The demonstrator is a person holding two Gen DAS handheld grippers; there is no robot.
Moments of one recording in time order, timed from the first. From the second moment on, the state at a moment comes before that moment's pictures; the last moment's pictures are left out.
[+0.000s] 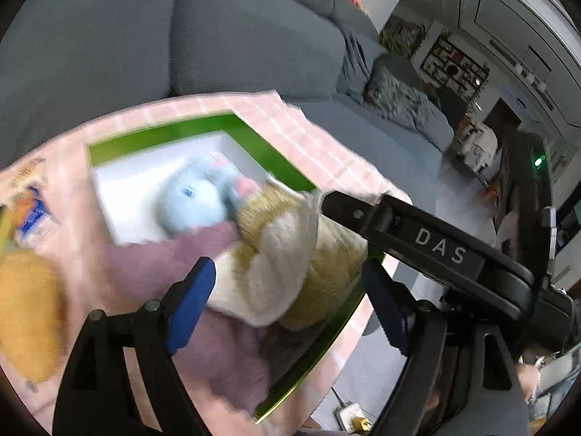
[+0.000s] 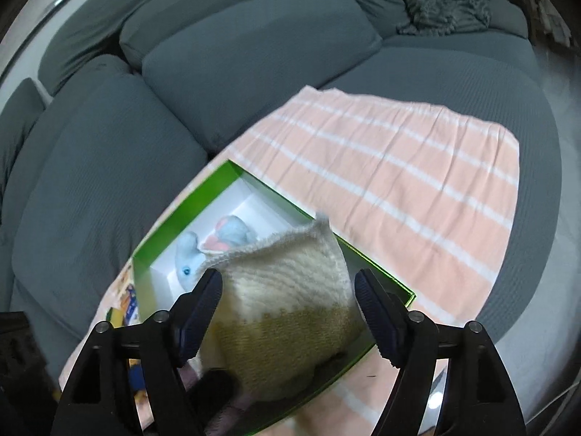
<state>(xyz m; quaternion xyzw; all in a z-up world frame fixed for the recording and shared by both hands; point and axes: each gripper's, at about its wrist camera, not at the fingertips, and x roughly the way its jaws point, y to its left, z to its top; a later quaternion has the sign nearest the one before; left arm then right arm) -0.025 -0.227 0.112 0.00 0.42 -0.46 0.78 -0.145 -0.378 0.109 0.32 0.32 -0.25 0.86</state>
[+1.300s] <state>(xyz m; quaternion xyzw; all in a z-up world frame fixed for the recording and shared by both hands) -0.023 0.108 0.055 -0.12 0.41 -0.08 0.90 -0.028 -0.148 0.061 0.18 0.42 -0.03 0.89</state>
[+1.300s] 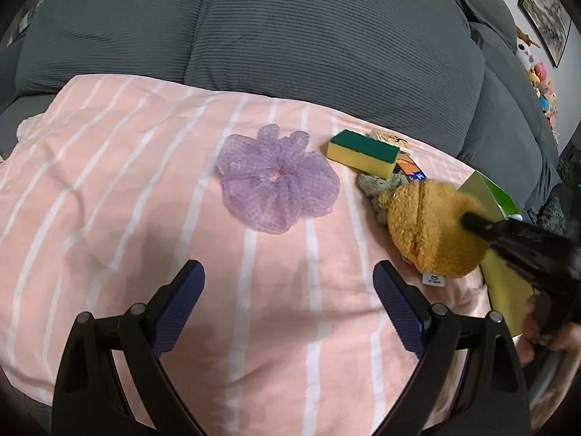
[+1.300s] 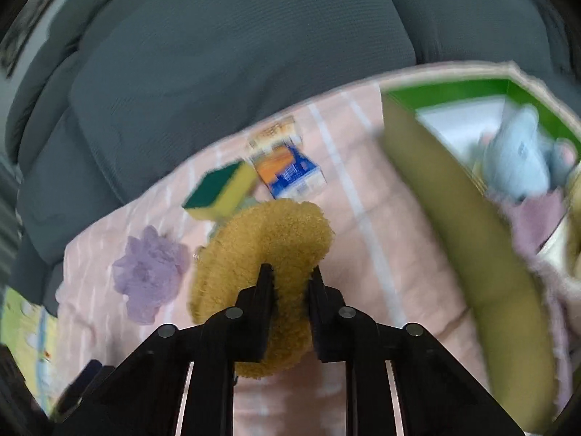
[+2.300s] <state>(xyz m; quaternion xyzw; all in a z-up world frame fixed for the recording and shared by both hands) -0.030 0.107 0.034 -0.16 0.47 -0.12 0.86 -0.048 -0.108 0.046 0.19 0.52 0.12 0.82</state>
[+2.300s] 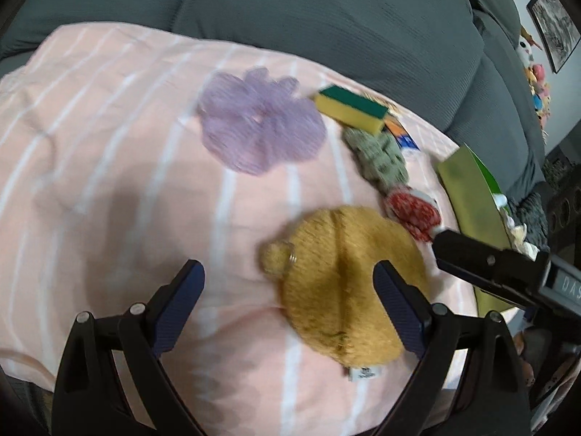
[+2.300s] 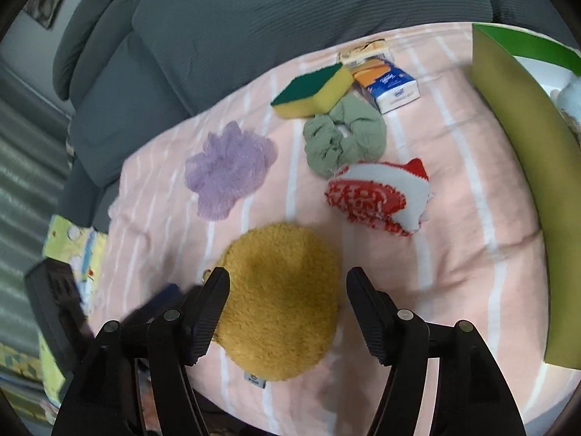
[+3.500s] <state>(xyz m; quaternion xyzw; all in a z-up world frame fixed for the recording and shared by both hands) -0.058 -0.026 0.143 -0.06 0.32 -0.26 0.91 -0.088 -0.171 0.138 0.26 0.36 0.15 0.88</state>
